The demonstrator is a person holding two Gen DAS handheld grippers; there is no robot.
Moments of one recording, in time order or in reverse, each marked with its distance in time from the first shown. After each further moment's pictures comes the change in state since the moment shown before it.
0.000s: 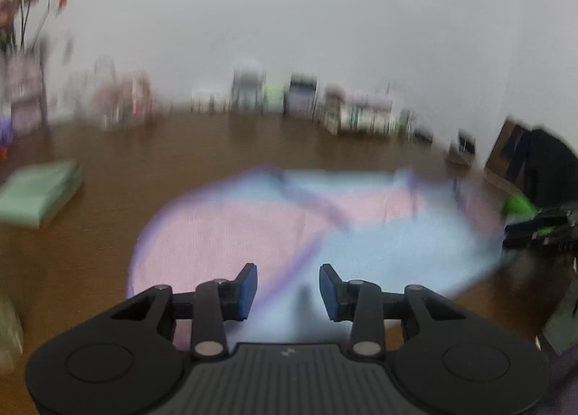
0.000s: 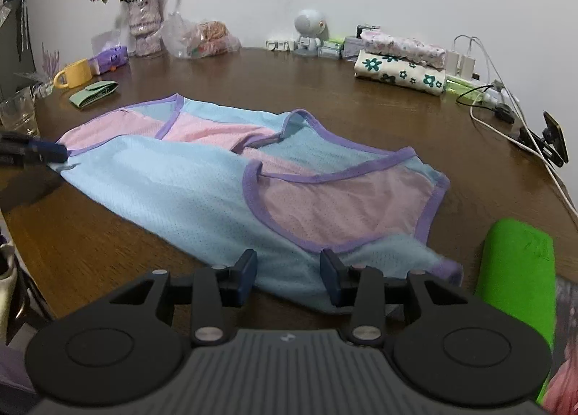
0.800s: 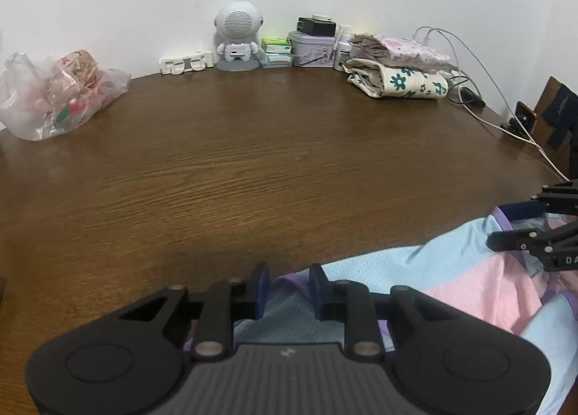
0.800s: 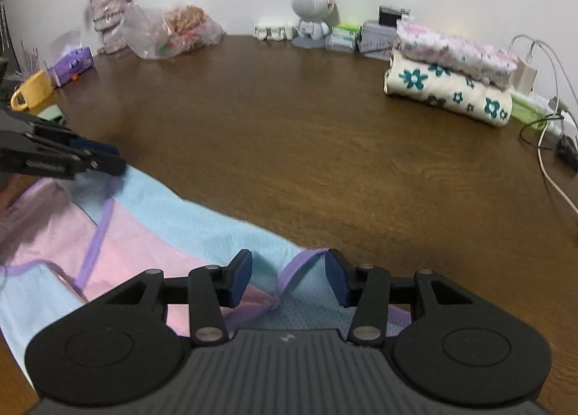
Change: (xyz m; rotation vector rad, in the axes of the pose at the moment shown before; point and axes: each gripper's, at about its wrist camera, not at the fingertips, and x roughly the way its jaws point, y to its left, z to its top) left arm 0.189 0.030 0.098 0.049 0.290 0.016; right arm 0.159 -0.005 0.112 0.066 0.148 0.013
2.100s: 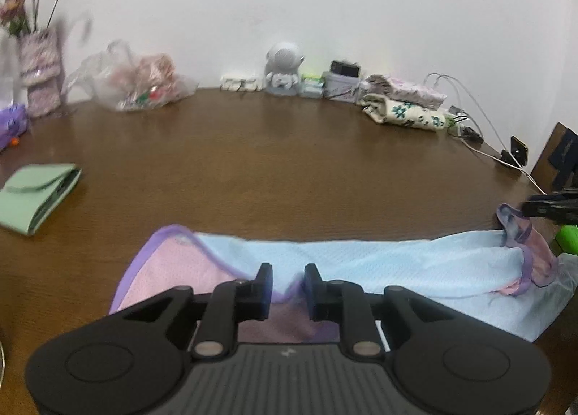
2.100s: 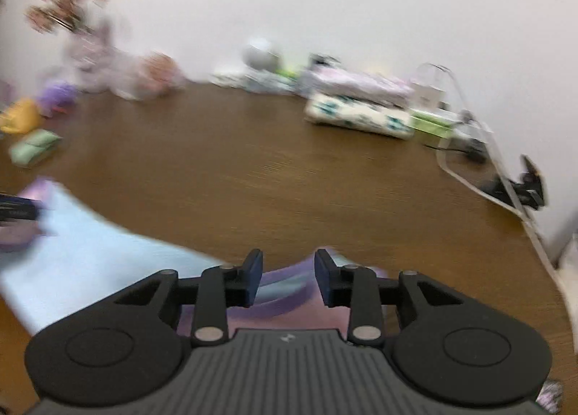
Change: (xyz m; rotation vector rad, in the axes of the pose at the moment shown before) left arm -0.097 -0.047 -0.110 -0.133 -0.194 0.117; right arm -0.091 -0.030 -0.051 0.051 -0.137 -0.201
